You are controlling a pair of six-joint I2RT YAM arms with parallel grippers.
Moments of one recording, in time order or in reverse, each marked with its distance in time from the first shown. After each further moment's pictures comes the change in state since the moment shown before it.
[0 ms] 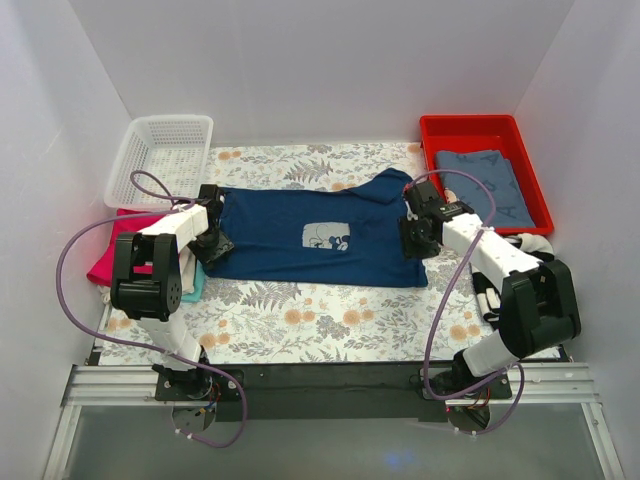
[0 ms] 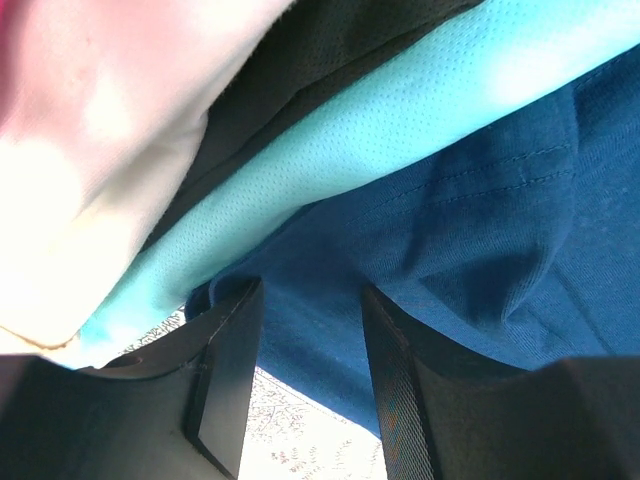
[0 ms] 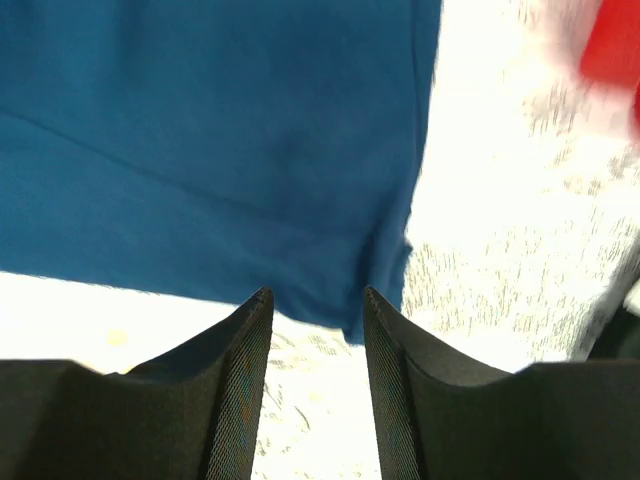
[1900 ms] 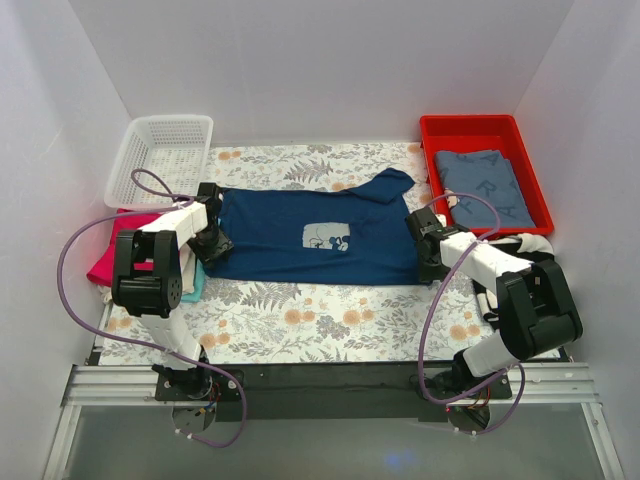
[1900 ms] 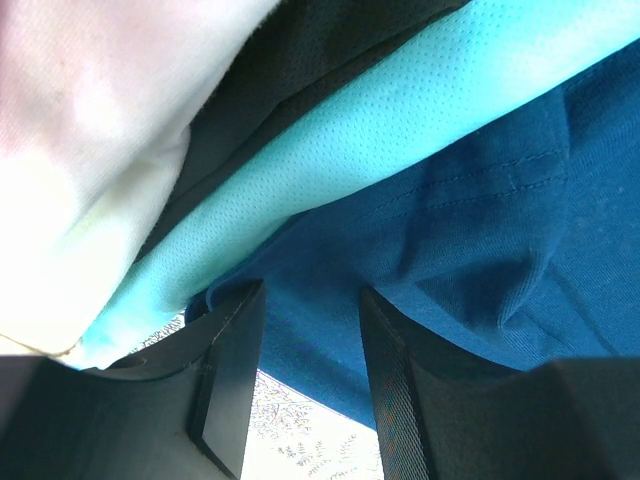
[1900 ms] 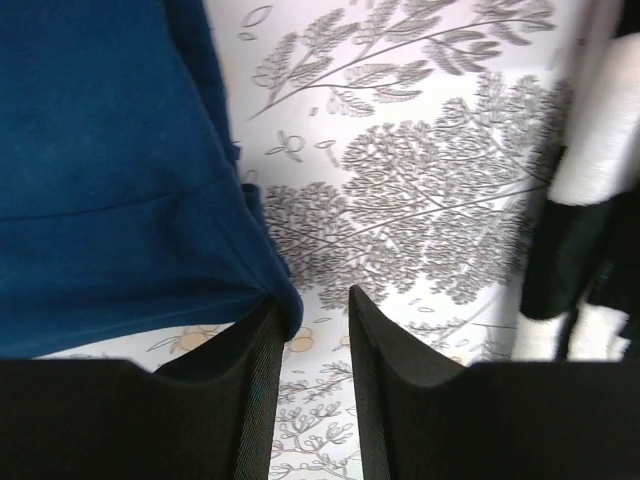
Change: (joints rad) left arm 0.012 0.031 0.027 -0.014 0.030 0.043; right arm 0.001 -0.028 -0.254 0.062 0.291 0.096
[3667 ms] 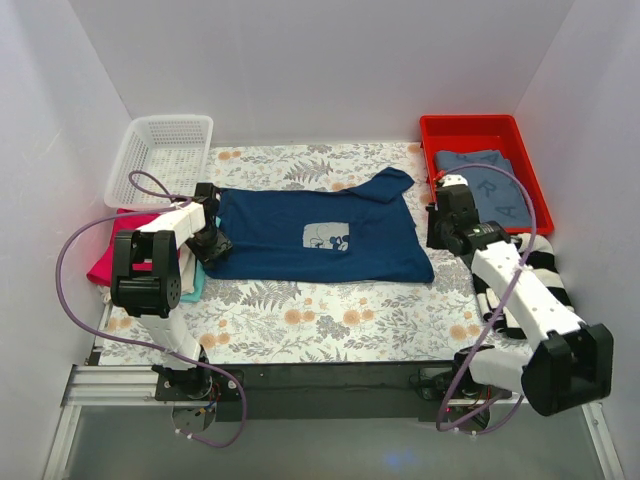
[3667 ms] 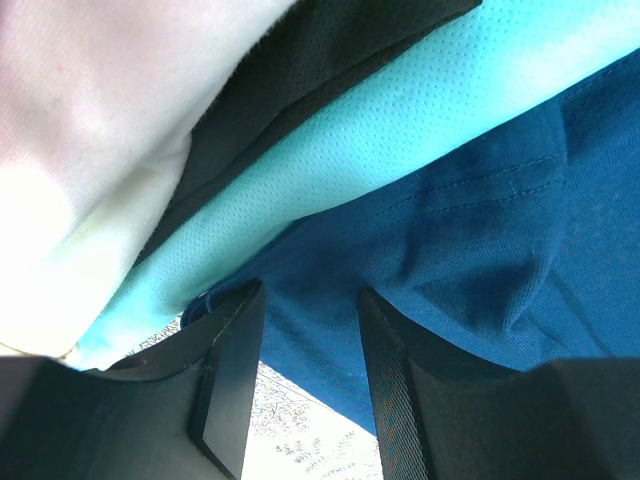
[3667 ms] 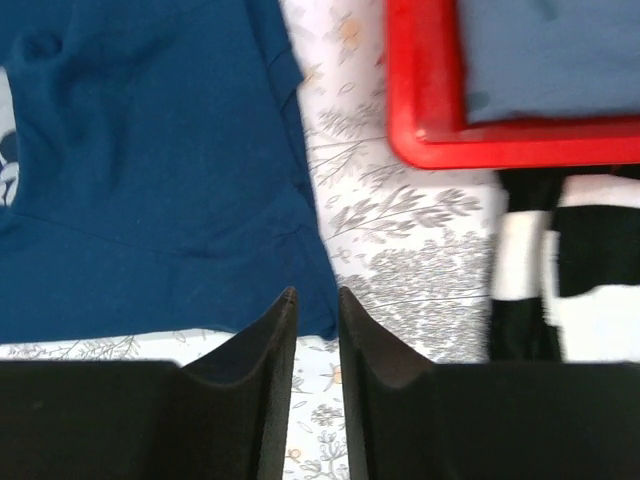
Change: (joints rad) left arm 0.017 0.005 -0.010 0.009 0.029 0.004; right arm -0.060 -0.348 0.101 0.078 -0.110 -0.106
